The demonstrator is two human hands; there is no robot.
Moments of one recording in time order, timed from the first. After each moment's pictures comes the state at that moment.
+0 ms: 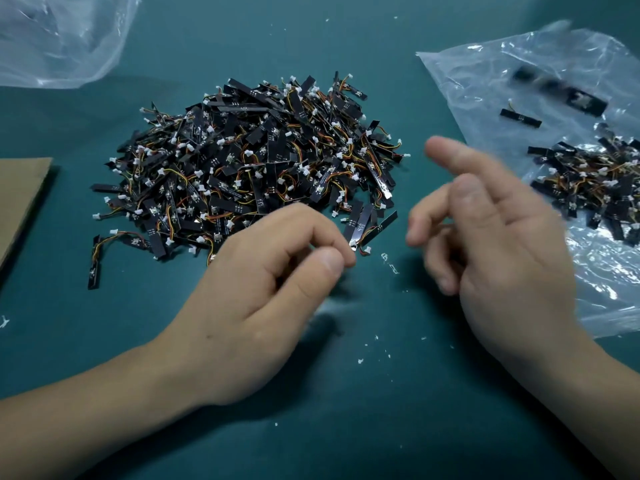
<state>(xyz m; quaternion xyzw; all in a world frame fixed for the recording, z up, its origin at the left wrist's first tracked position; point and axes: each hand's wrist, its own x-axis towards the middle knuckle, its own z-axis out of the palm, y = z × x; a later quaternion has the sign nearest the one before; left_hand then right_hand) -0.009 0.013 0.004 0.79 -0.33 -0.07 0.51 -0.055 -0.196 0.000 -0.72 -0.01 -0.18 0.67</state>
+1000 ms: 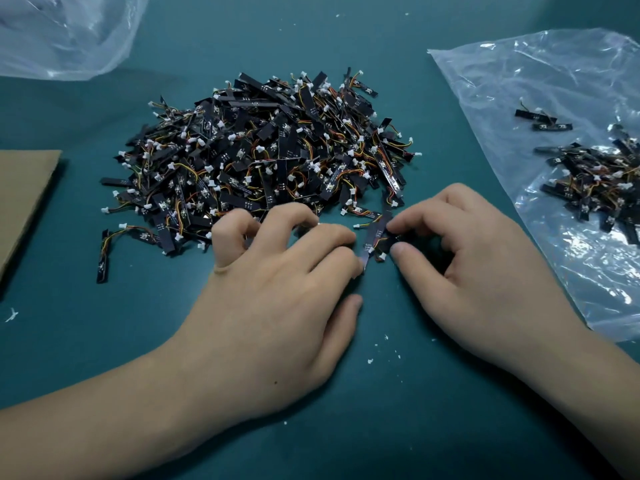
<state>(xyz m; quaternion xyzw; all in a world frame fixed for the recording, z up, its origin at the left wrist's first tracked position) -0.020 0.012 0.006 0.91 -0.39 0.08 0.10 -0.054 -0.202 -0.005 -0.96 0.01 -0.11 0.25</state>
